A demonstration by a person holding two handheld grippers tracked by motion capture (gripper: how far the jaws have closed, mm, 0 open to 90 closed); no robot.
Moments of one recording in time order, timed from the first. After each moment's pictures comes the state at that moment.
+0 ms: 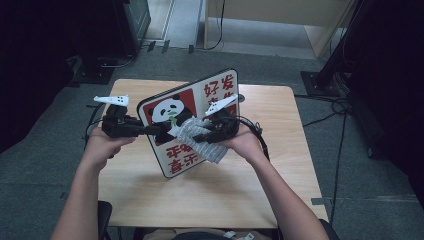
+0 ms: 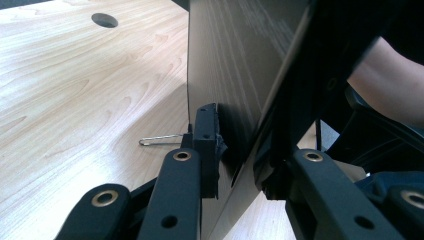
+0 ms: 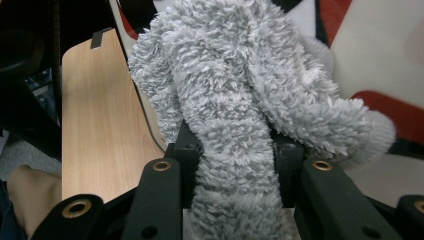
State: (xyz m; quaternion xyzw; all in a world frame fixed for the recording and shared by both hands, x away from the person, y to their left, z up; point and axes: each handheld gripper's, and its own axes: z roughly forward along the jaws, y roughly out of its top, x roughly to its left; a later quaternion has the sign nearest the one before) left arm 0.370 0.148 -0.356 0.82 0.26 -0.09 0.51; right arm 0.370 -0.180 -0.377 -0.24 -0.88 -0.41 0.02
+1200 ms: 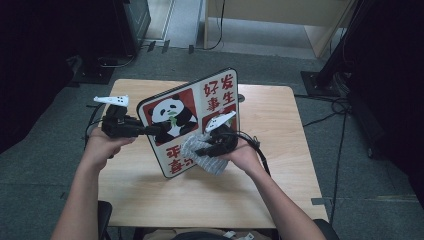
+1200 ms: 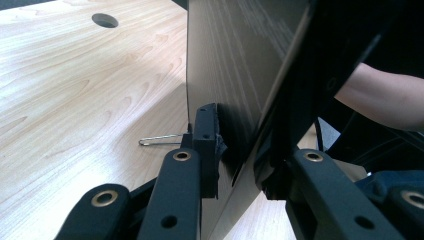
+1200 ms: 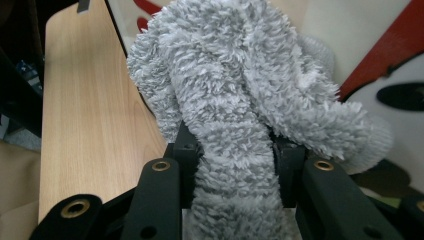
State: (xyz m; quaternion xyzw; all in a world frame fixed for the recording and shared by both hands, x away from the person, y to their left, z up) left arm 0.369 0.148 -0.356 0.82 0.26 -0.09 0.51; right arm 0.357 -0.183 -0.429 -0.25 -0.89 -0.39 0.03
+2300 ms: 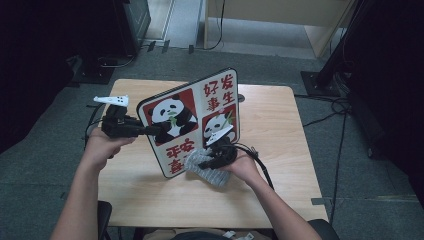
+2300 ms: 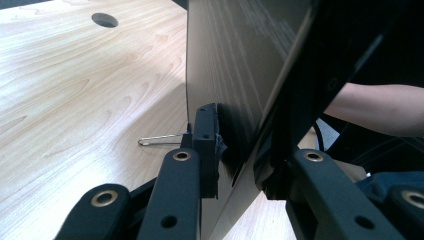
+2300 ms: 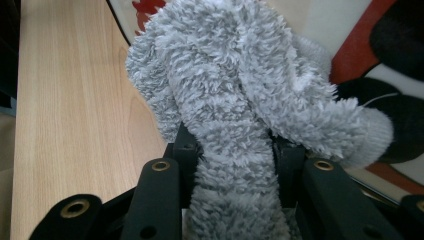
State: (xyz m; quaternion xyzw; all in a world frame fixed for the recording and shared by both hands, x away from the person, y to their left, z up) left arm 0.369 0.148 -0.355 0.82 0.27 -0.09 0.51; right arm 0.349 -0.187 -0.482 -0.26 -0.90 -0.36 0.07
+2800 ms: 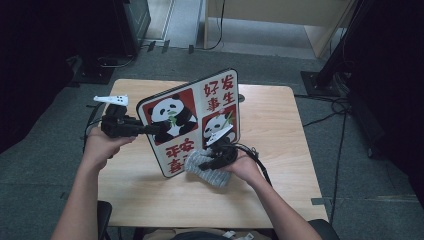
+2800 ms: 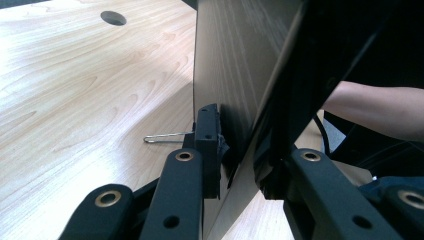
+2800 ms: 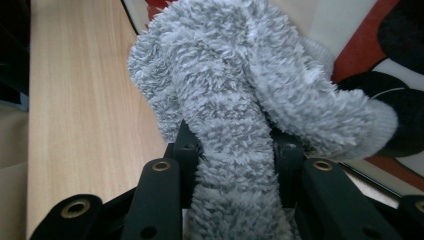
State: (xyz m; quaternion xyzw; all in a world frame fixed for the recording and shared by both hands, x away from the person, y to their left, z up) left arm 0.369 0.148 -0.354 0.82 0.27 -0.08 0.50; right arm 0.348 -0.188 -0.477 -0.26 -0.90 -0.35 0.08
